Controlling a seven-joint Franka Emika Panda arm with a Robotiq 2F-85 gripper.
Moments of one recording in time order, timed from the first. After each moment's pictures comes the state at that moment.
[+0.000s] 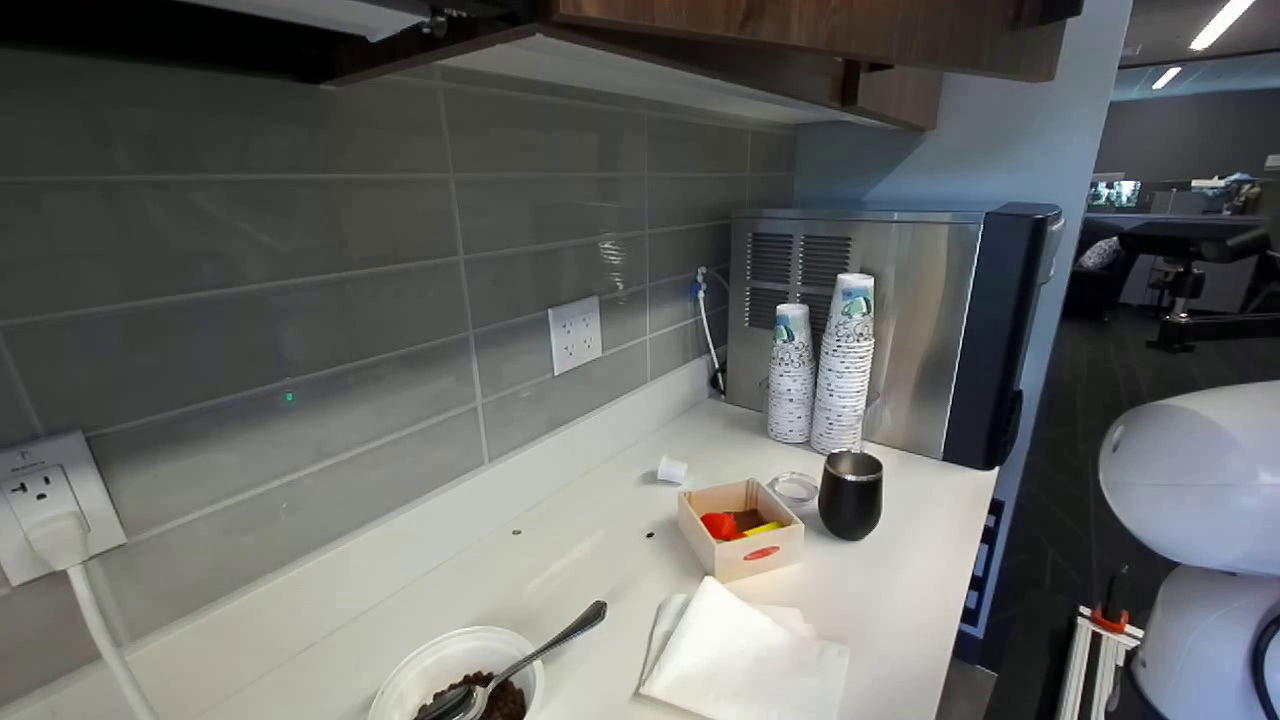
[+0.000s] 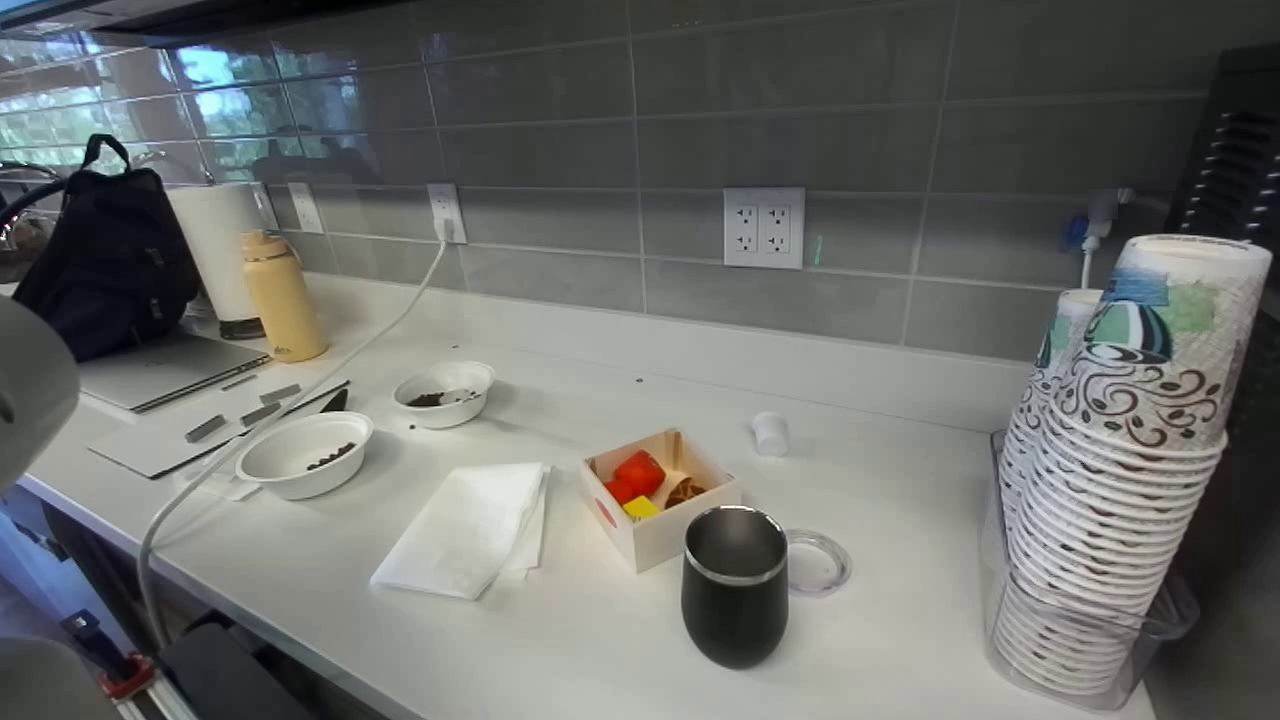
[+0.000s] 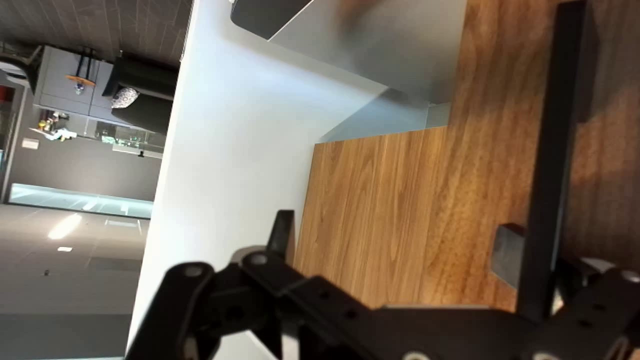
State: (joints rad) arm -0.77 -1.05 -0.09 -2.27 -0.38 2.37 0.11
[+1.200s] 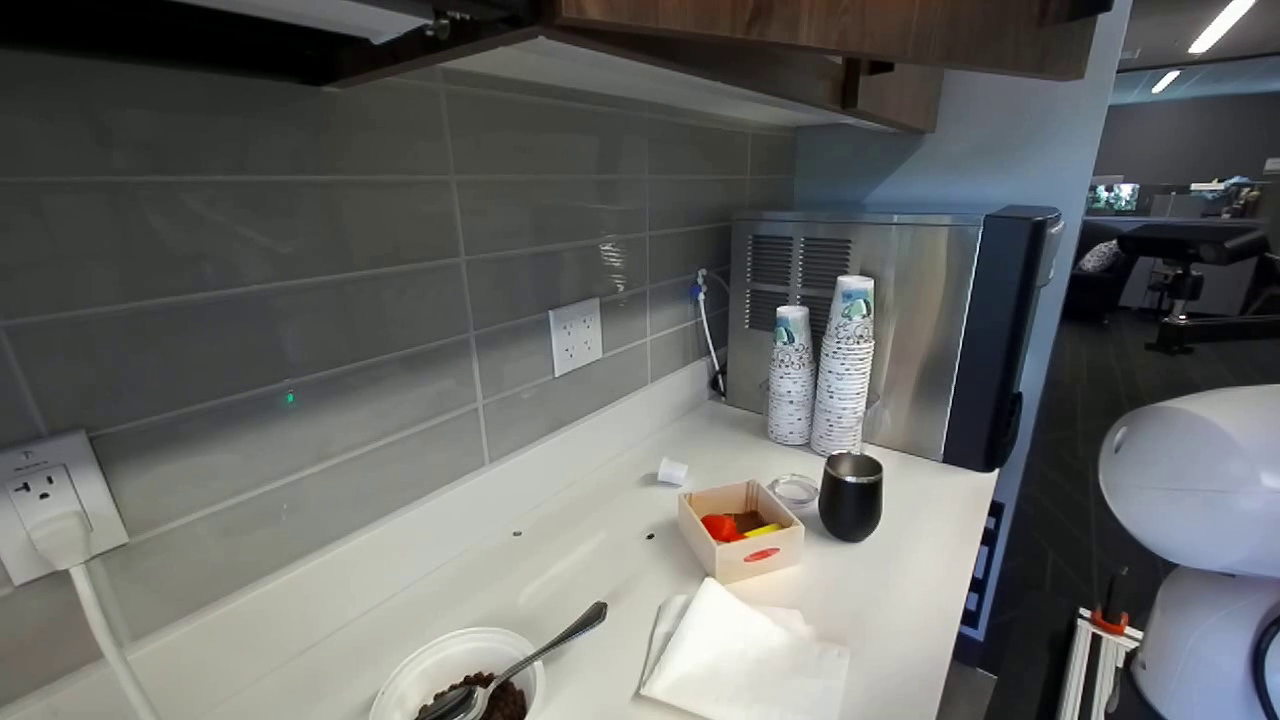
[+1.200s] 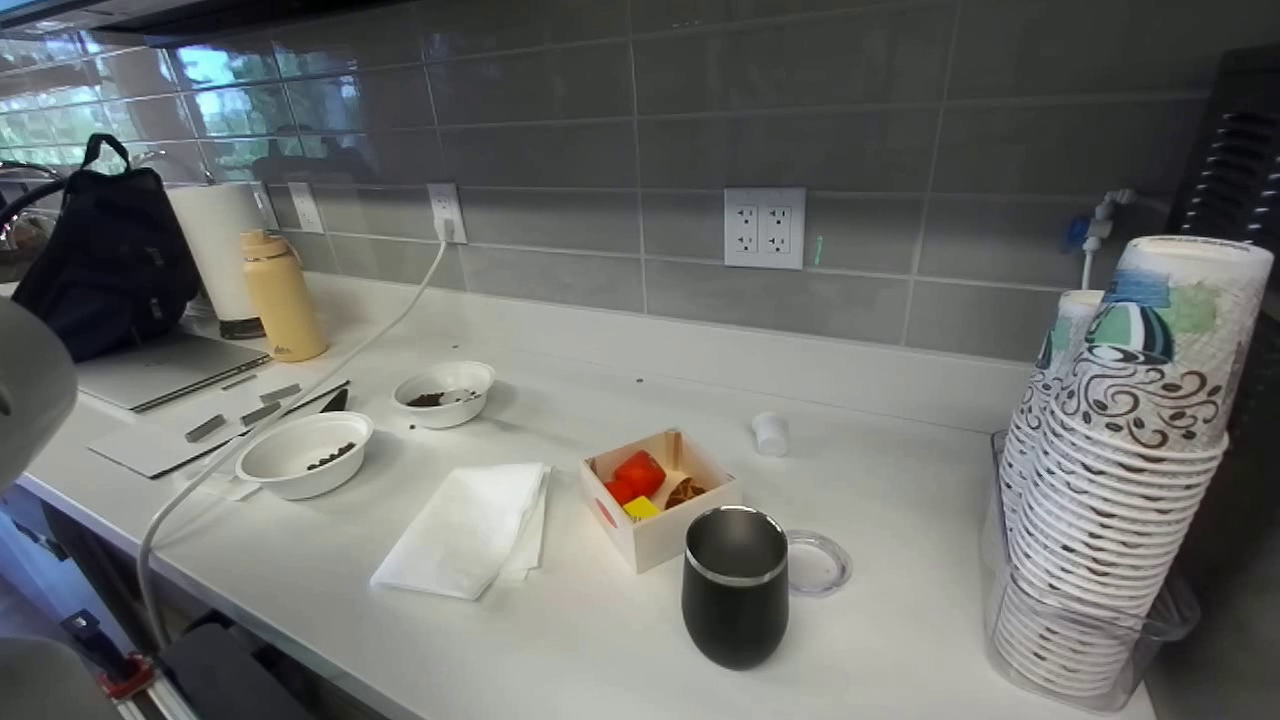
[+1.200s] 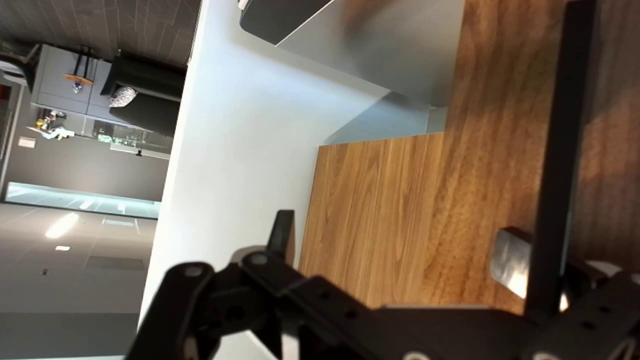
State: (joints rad) arm -0.76 -1.11 -0.13 -2.29 -0.38 2.34 0.07
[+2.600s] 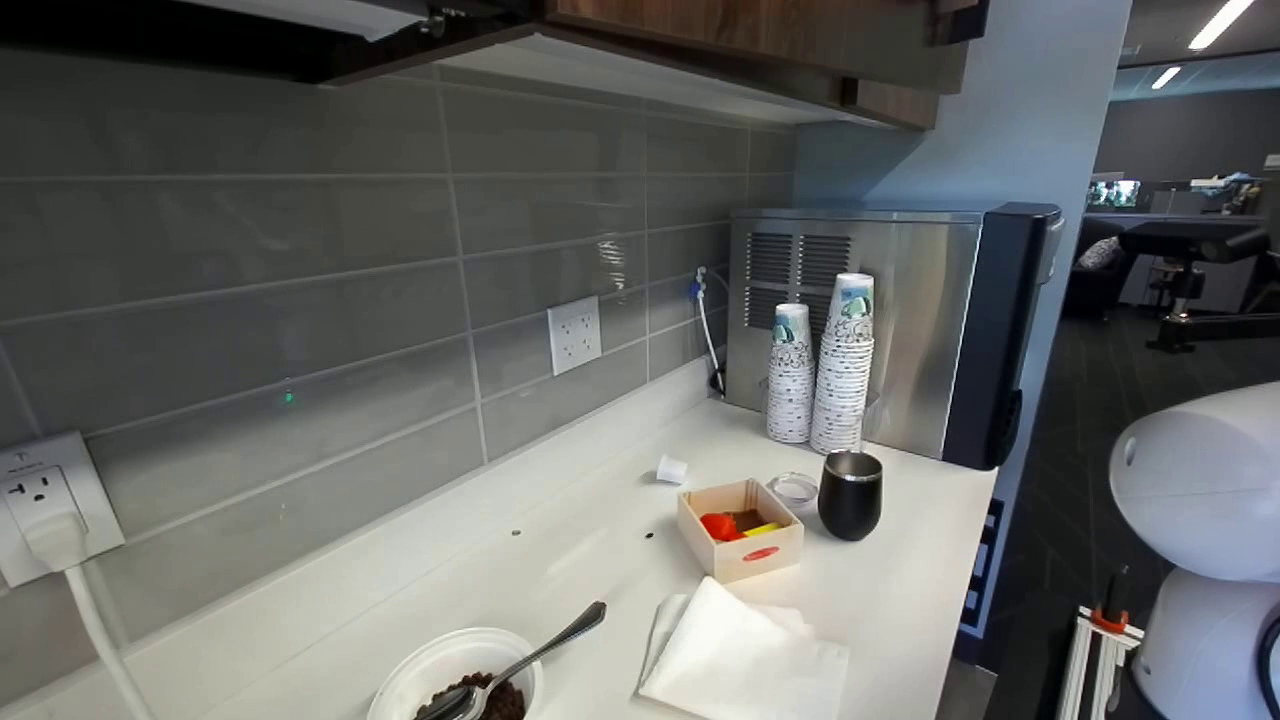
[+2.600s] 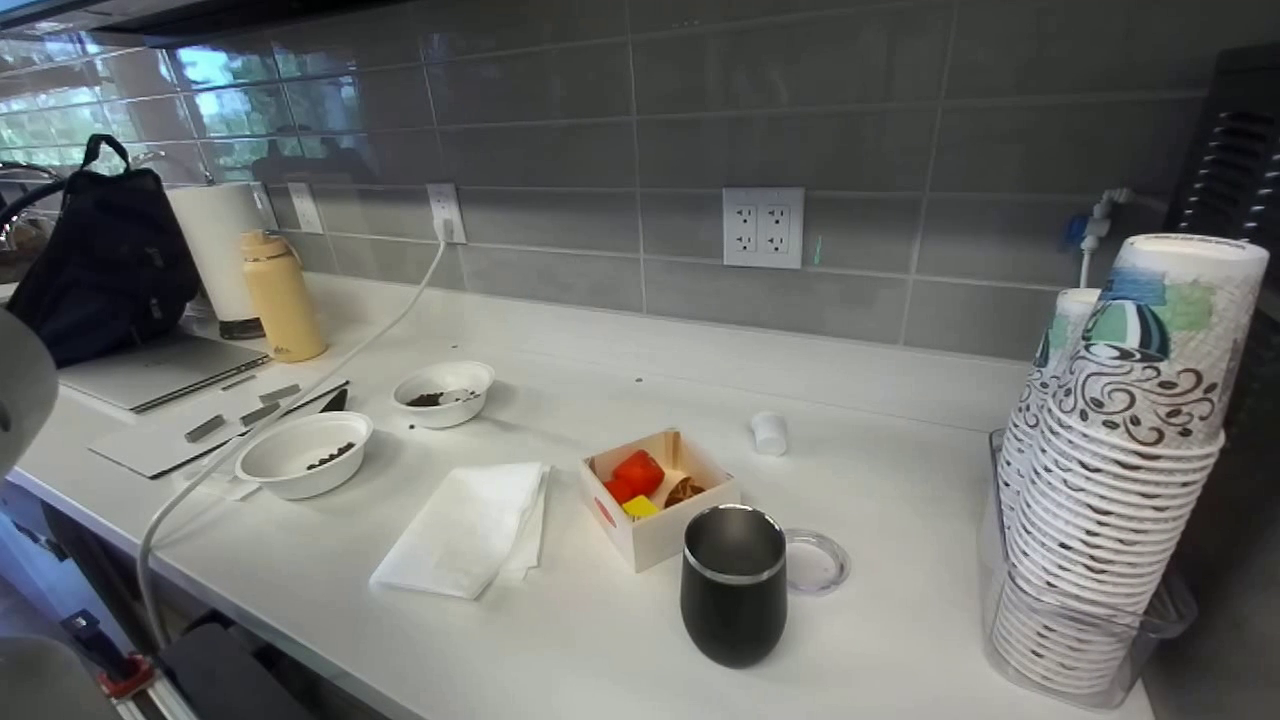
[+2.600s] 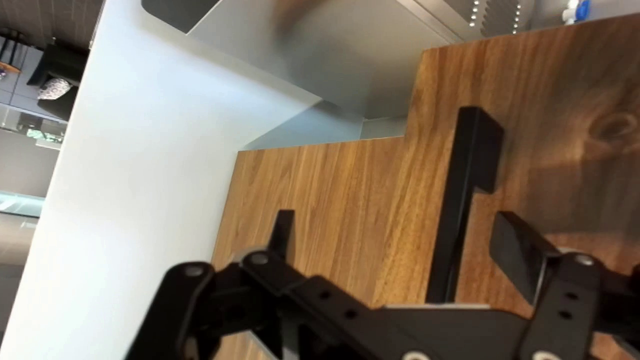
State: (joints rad) arm -0.67 -0.94 -0.05 -2.26 -0.38 2.42 0.12
